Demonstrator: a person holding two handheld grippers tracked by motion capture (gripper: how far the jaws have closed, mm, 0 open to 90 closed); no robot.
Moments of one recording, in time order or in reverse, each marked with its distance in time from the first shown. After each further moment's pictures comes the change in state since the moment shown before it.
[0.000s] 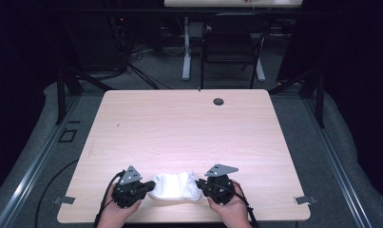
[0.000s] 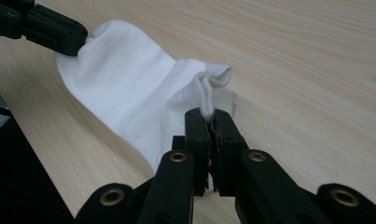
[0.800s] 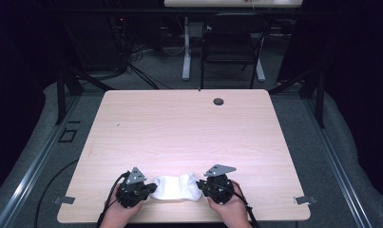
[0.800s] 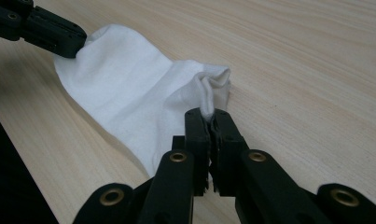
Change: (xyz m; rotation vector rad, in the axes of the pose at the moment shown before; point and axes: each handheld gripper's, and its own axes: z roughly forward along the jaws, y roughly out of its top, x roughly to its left) left arm 0.002 -0.006 0.016 0.060 0.008 0.004; right arm -0.005 -0.005 0.010 0.035 -0.009 0.005
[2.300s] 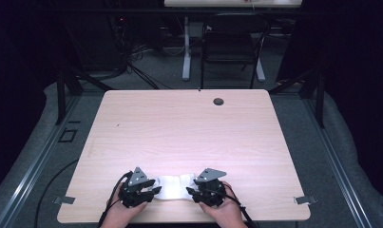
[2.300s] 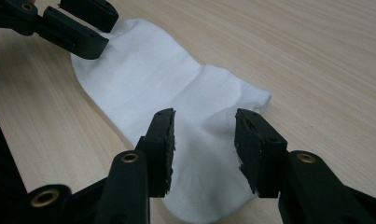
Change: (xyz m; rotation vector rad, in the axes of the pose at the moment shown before) left arm 0.000 -0.001 0.008 -0.036 0.004 0.046; right arm 0.012 -0.005 0.021 -0.028 0.019 -0.113
